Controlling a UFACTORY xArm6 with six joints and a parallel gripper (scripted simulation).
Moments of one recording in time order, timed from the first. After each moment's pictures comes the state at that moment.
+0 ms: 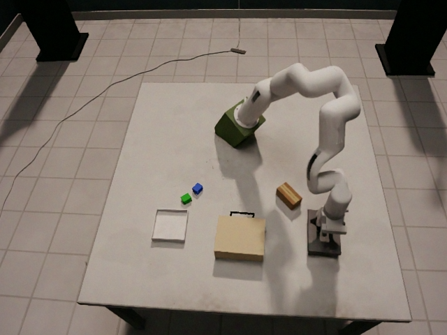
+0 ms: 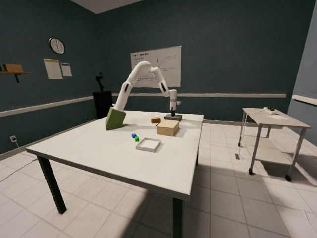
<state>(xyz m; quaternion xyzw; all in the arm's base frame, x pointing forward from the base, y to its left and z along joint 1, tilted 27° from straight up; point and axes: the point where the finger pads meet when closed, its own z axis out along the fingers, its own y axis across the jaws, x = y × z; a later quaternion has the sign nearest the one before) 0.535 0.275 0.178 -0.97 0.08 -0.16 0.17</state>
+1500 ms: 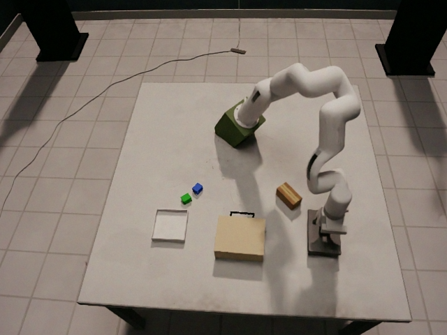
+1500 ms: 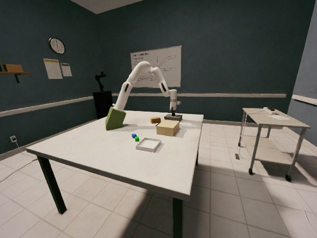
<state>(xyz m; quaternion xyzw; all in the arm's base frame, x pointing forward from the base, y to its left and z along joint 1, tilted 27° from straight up) 0.535 0.275 0.179 -0.97 0.08 -0.16 0.17</state>
